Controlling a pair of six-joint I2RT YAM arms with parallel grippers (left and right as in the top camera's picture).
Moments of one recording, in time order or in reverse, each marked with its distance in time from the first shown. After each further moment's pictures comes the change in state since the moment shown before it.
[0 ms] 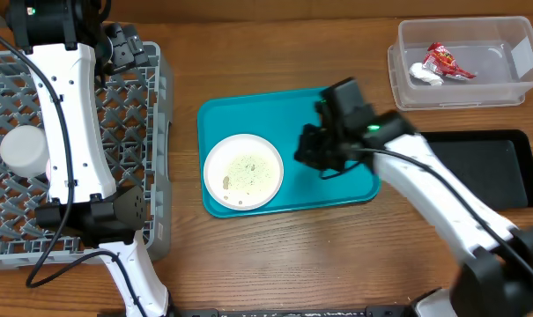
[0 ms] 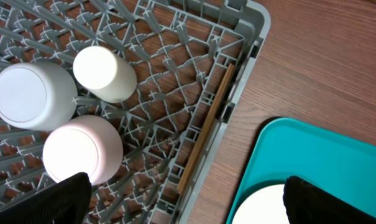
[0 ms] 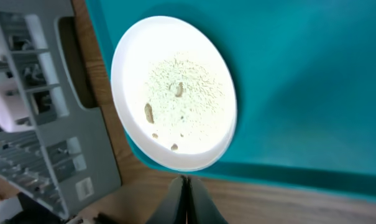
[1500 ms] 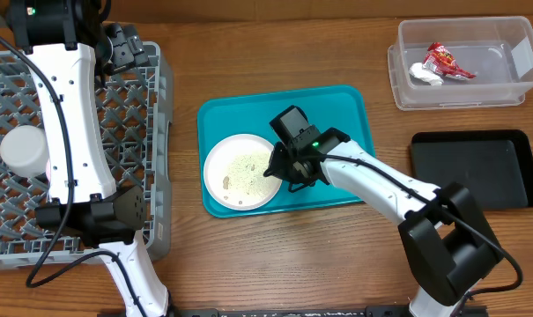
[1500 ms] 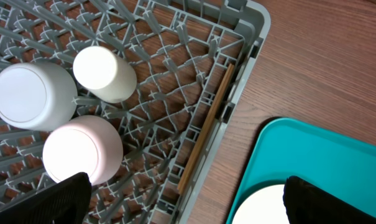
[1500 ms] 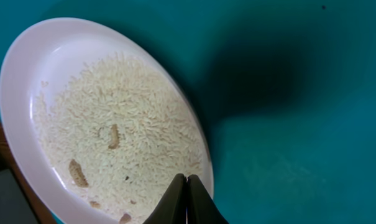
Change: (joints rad) left arm 0.000 0.000 0.000 0.000 0.000 0.000; right arm 0.159 0.209 -0.045 0.166 0.270 0.203
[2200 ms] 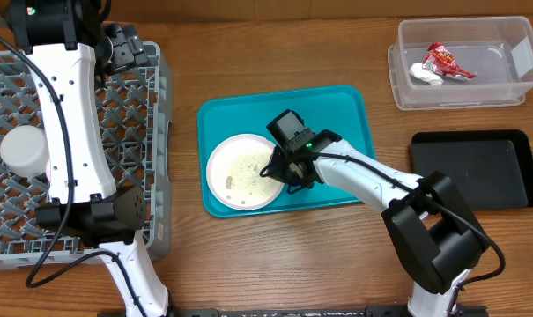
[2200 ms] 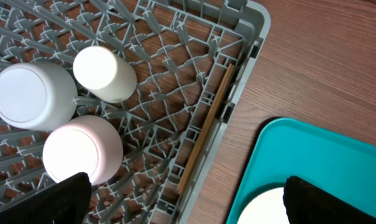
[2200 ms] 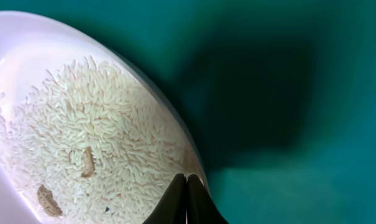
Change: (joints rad) left arm 0.000 0.000 0.000 0.000 0.000 0.000; right arm -0.001 0.069 -0.001 0.021 0.031 0.011
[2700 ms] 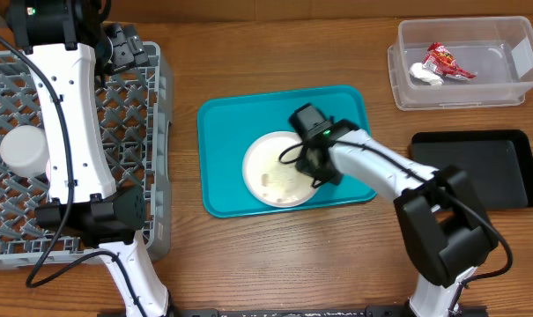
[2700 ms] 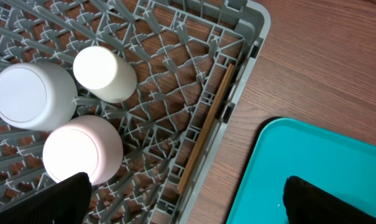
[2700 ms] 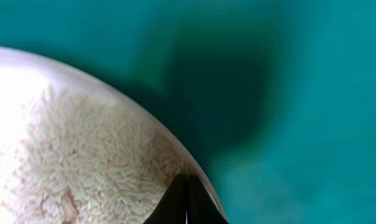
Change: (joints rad) left arm 0.000 0.000 0.000 0.000 0.000 0.000; right arm -0.135 0.000 0.011 -0.188 0.179 -0.005
